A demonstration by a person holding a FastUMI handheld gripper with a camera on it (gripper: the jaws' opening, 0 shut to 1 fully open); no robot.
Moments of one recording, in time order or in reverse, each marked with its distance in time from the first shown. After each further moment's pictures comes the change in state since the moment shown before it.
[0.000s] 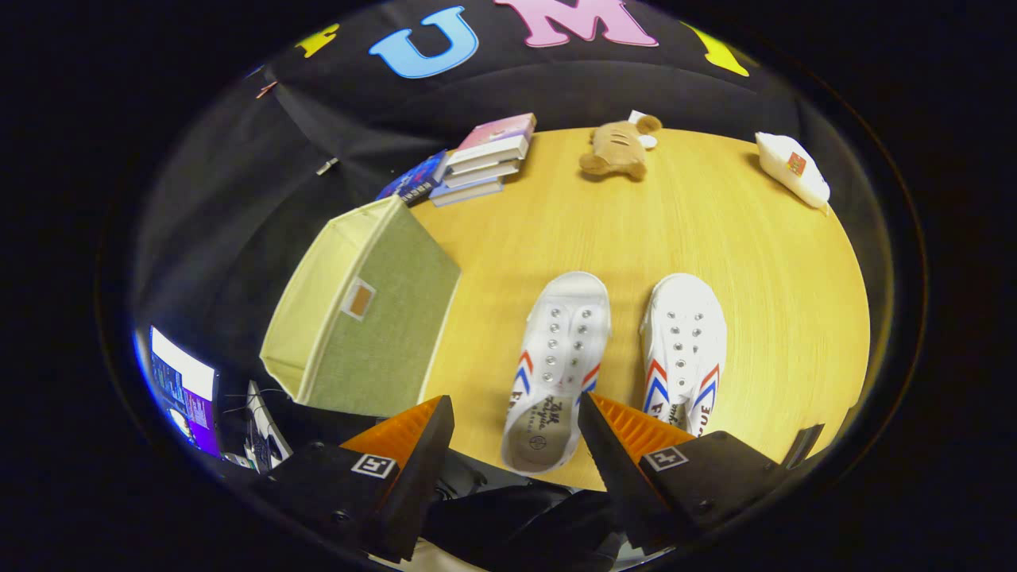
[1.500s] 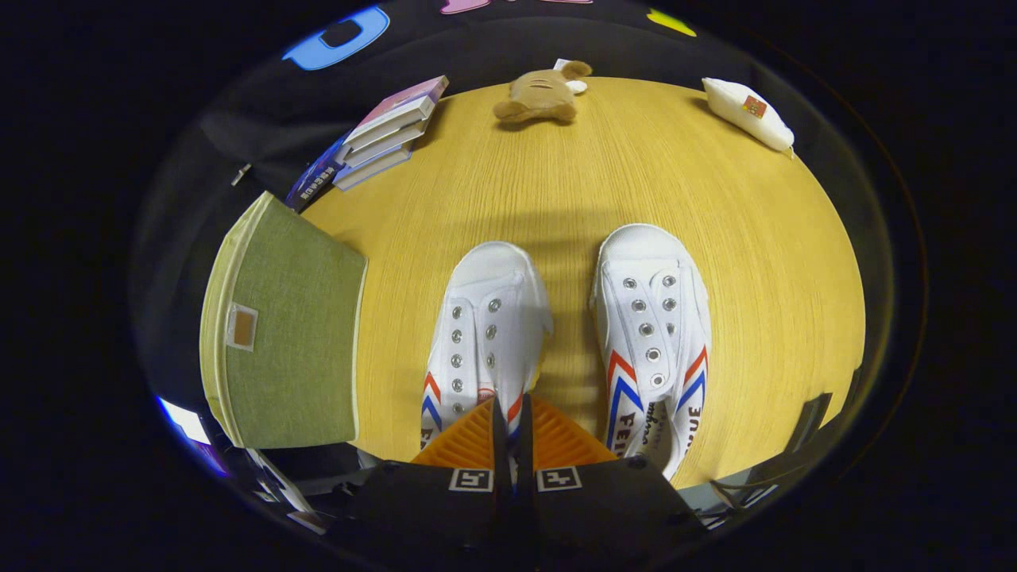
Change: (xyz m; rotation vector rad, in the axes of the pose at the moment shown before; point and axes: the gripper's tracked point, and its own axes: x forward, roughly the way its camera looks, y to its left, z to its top) arm 0.040 -0.039 -0.005 0.172 0.117 -0.152
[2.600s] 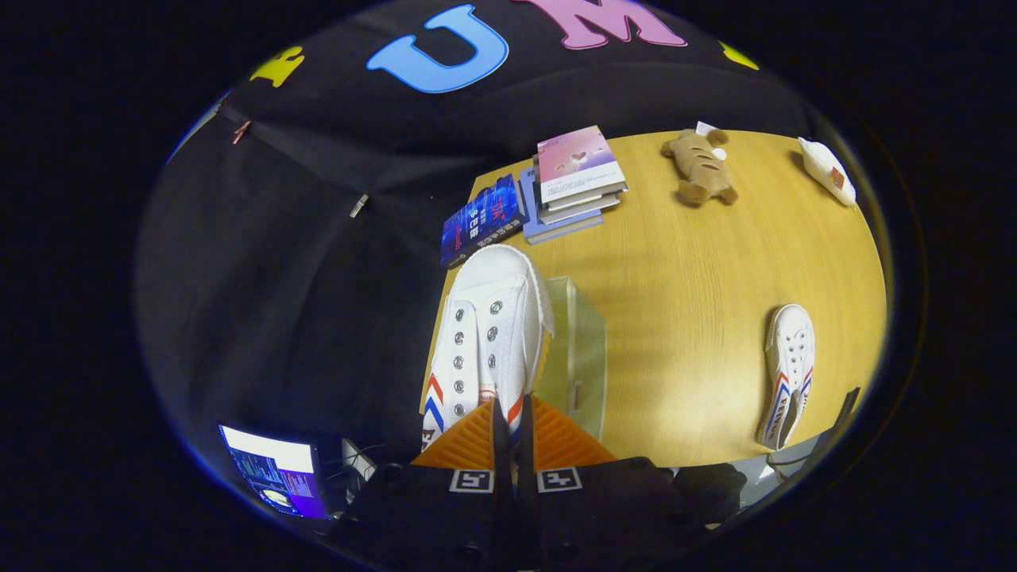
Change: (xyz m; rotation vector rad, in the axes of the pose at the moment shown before) arm -0.104 0.277 0.066 0.001 -0.020 0.299
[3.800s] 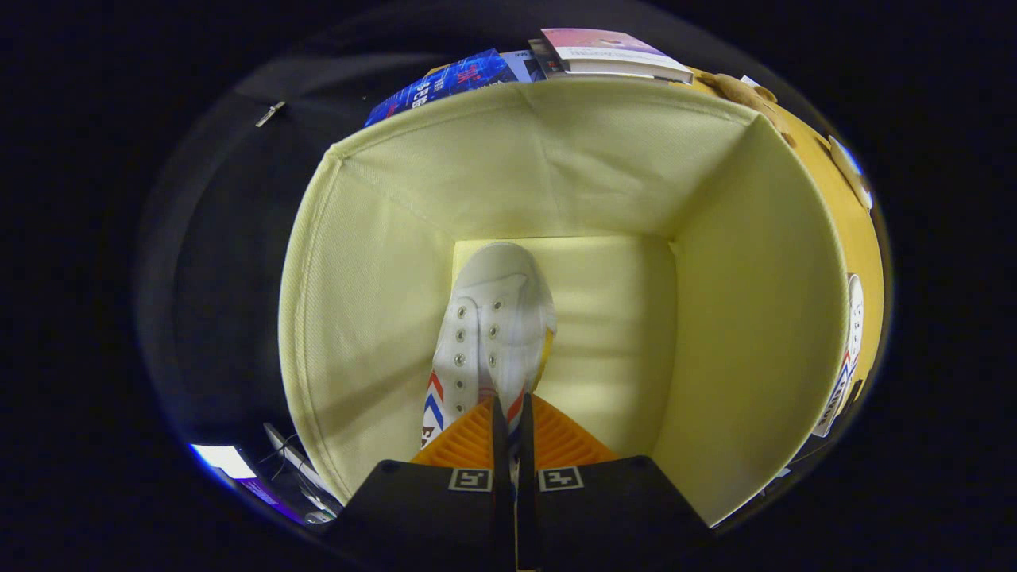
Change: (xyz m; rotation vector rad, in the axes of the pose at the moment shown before) arm 0.195 -0.017 -0.087 -0.041 0.269 -0.278
